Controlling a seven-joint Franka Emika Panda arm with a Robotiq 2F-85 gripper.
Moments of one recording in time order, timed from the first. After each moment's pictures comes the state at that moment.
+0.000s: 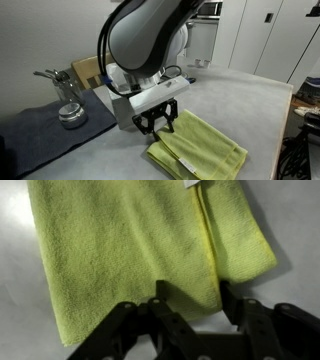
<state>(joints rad) 0.33 0.74 0.01 -1.67 0.06 2.10 0.70</state>
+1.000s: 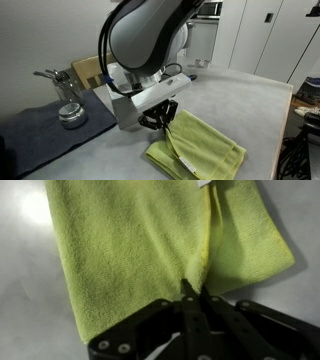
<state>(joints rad) 0.33 0.74 0.01 -1.67 0.03 2.07 0.70</state>
